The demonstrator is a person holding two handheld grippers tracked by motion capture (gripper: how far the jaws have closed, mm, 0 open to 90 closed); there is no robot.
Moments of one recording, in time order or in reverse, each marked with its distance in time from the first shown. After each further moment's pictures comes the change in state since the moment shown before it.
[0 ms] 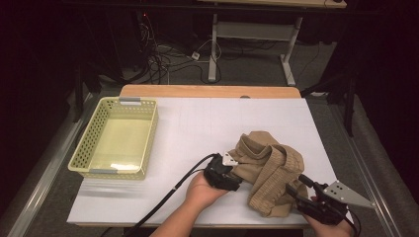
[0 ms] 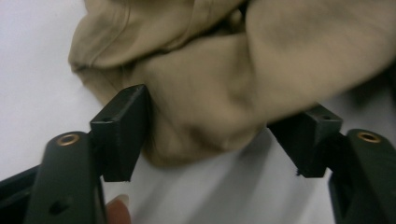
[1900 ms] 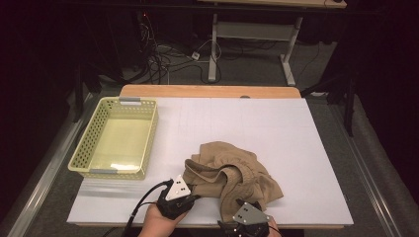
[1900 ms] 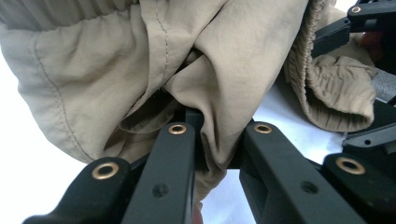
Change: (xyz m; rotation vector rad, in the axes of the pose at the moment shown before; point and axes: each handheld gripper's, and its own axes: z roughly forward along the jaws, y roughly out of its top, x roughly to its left) left arm 0.000 -0.110 -0.108 -0.177 -0.016 -0.010; right arm 0.154 -0.032 0.084 0.312 0.132 -0.287
